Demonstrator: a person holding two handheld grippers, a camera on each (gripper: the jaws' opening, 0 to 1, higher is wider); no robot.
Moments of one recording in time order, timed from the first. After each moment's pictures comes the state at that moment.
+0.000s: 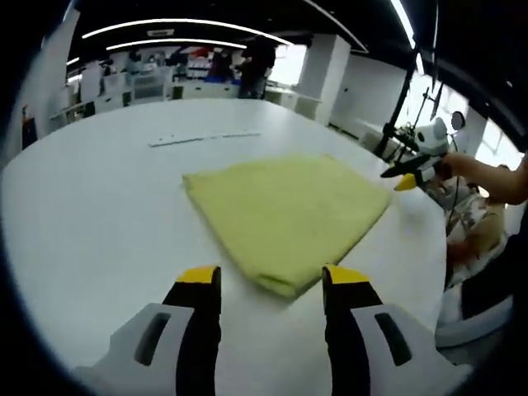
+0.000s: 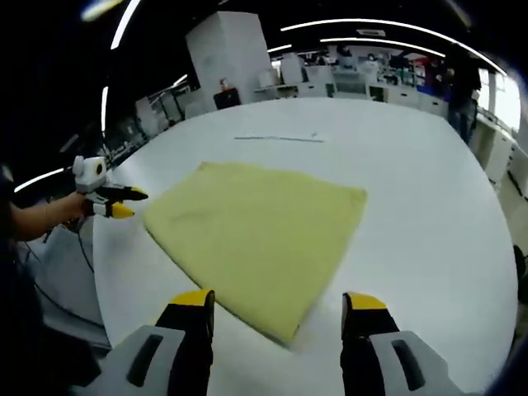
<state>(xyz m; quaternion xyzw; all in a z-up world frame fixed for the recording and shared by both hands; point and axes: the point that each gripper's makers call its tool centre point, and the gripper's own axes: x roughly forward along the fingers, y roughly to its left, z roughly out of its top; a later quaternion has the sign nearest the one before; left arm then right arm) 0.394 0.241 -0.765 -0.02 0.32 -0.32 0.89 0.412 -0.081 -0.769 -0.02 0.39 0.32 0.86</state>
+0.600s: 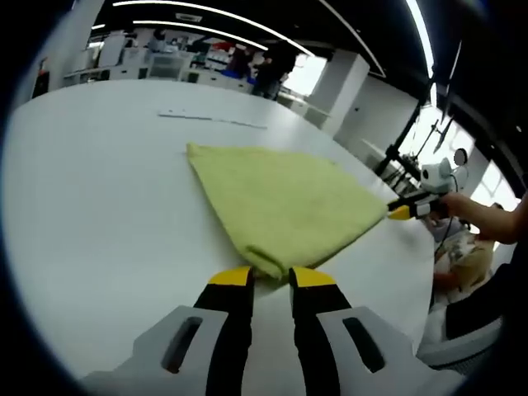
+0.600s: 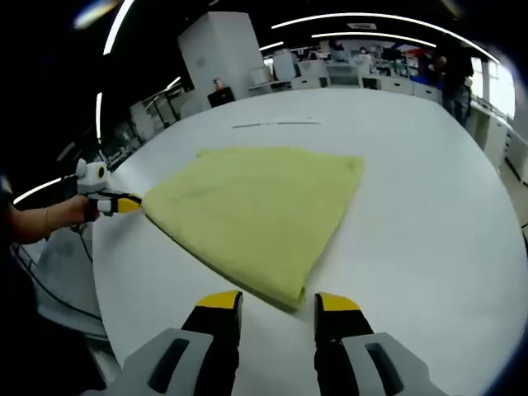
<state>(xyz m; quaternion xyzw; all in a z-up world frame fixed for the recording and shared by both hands) 0.387 0.232 -0.783 -0.12 0.33 -0.31 0.89 0.393 -0.089 -0.794 0.00 0.41 0.30 0.86</state>
